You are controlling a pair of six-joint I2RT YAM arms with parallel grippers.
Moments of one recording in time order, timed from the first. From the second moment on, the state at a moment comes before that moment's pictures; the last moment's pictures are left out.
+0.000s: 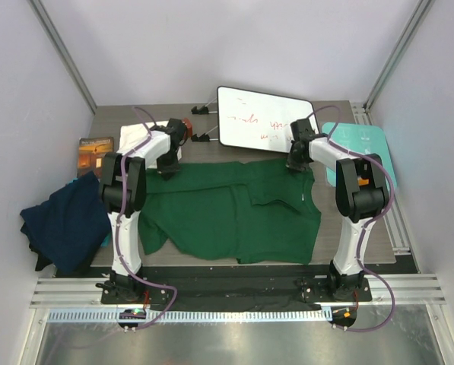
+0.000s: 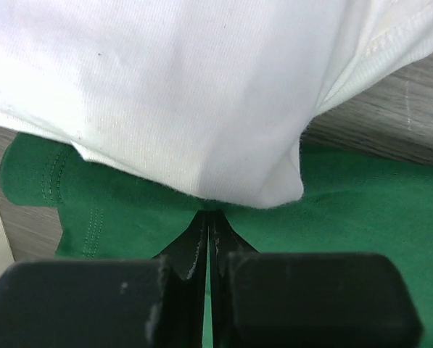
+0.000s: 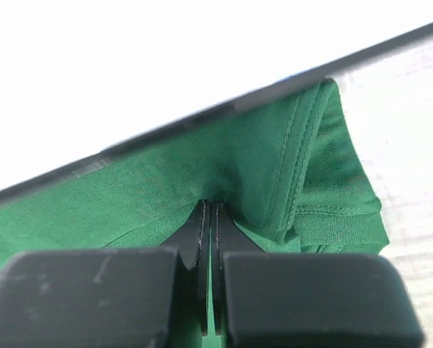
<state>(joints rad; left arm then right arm) -0.25 2.14 1.63 -0.89 -0.35 -0.42 0.19 1.98 1.37 -0.50 0.12 0.51</state>
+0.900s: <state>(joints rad) -0.27 1.55 1.40 -0.75 -0.26 -0.50 0.19 1.32 1.26 -0.45 -0.05 0.48</state>
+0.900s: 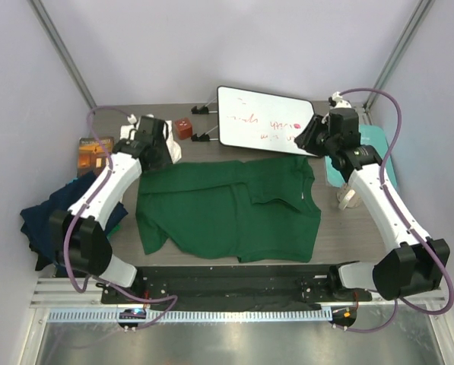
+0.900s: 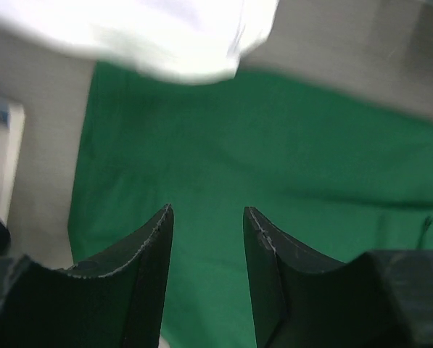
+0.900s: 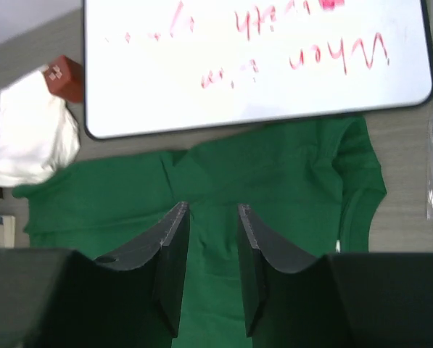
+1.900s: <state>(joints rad) -0.33 1.00 0.56 -0.75 -0.37 -0.93 0.21 1.21 0.90 -0.54 -0.21 0.47</state>
